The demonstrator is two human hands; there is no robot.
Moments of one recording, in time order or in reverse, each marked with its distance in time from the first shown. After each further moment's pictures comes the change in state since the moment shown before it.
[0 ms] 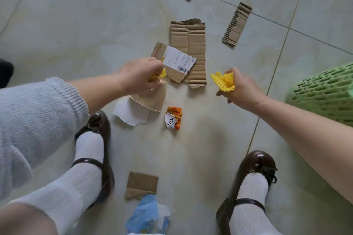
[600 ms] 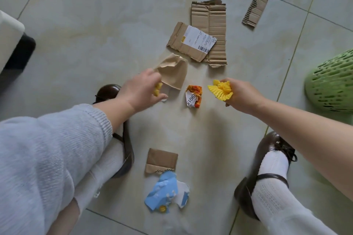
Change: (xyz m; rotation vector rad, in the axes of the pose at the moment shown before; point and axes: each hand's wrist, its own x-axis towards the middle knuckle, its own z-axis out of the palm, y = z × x) left_hand -0.101 -0.014 0.057 0.035 0.060 -0.186; right_hand -0.047 -0.024 0.070 -0.131 -0.101 -0.064
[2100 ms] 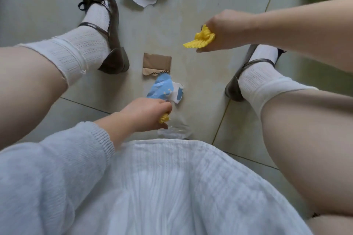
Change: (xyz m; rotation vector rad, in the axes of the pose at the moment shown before) left_hand -0.257 0.102 0.087 0.090 -0.557 0.241; right_hand -0.139 -0.044 0.034 -0.492 -0.199 -0.262
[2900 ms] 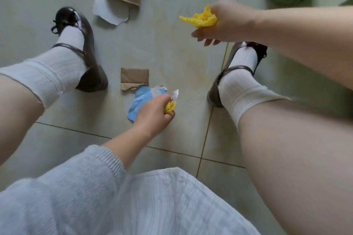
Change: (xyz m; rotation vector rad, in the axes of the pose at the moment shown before) left_hand 0.050 0.065 0.002 -0.496 0.419 -0.288; right_hand -0.050 0.040 -0.005 0.537 0.172 0.193
